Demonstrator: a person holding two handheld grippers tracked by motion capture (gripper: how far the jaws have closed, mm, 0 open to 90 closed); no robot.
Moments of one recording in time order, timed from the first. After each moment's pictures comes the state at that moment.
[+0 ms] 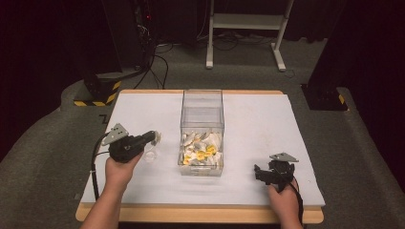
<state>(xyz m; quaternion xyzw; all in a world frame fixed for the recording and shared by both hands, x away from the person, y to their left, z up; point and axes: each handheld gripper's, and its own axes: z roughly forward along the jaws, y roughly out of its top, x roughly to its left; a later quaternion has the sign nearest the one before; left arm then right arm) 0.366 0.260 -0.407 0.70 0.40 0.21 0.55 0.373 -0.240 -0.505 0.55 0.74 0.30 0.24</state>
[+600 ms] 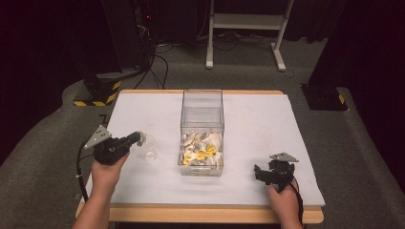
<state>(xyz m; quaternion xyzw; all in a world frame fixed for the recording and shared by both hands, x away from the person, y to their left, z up) 0.357 0.297 -0.412 0.68 0.43 0.22 0.55 0.373 -0.240 -0.505 0.55 0.74 0.30 0.24</state>
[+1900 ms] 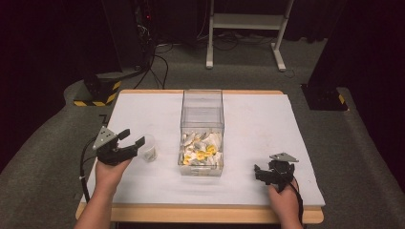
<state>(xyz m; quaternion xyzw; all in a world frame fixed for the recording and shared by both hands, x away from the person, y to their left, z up) 0.362 0.290 -0.421 0.68 0.46 0.27 0.50 0.373 -0.240 -0.505 0.55 0.74 0.30 0.24</state>
